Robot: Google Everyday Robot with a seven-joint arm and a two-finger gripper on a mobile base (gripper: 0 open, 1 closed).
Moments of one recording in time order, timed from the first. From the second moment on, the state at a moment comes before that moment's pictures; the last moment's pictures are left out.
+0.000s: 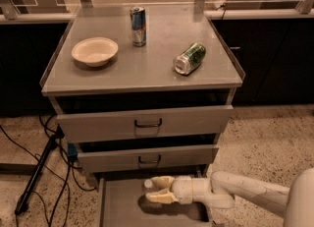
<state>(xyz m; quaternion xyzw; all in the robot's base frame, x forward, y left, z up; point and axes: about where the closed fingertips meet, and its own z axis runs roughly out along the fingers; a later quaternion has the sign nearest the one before) 0.462 0.005 0.421 -0.45 0.62 0.48 0.42</state>
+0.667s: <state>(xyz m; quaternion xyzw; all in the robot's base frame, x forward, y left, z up) 0.468 0.006 0.413 -0.43 0.61 0.49 0.44</state>
